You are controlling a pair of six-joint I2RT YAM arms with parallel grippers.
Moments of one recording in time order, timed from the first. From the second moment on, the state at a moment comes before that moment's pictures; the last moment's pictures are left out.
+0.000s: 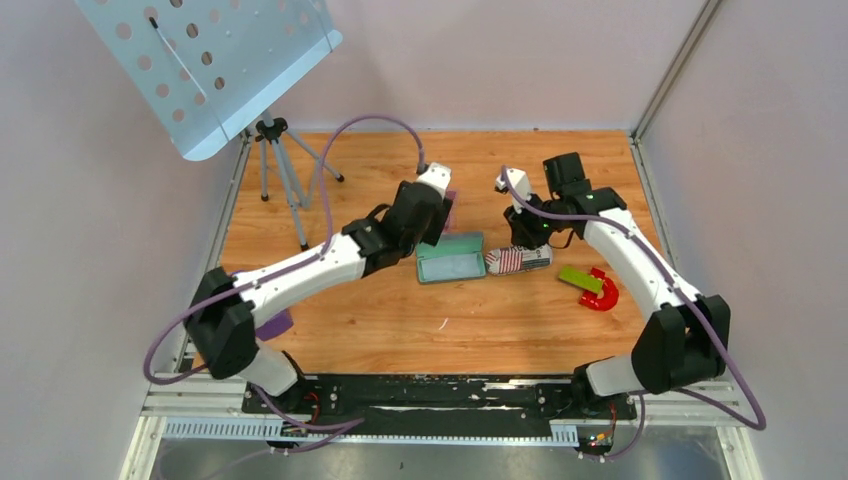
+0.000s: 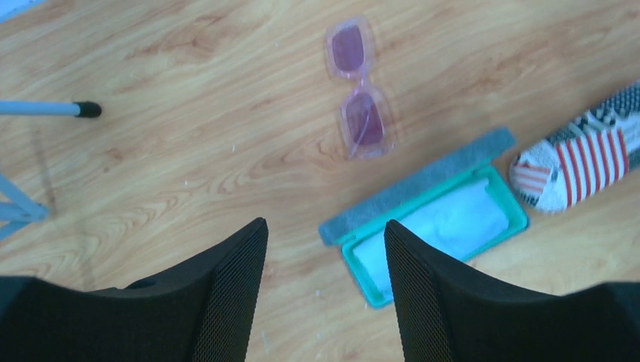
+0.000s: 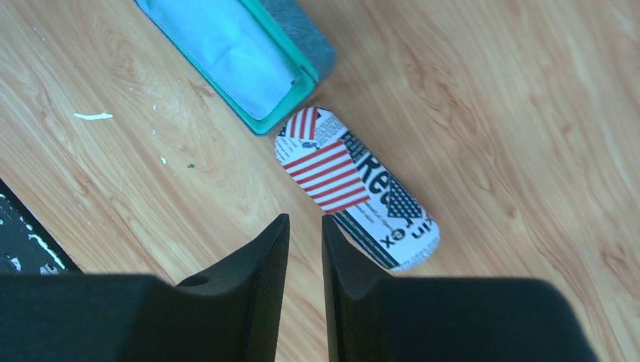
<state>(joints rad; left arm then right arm) -0.89 1.46 1.12 -0.24 -0.51 -0.14 0.30 1.41 1.19 -0.78 -0.42 -0.58</state>
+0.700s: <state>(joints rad) -0.70 2.19 1.87 -0.52 -0.30 -0.23 0.17 1.28 1.13 -0.79 -0.49 -0.51</state>
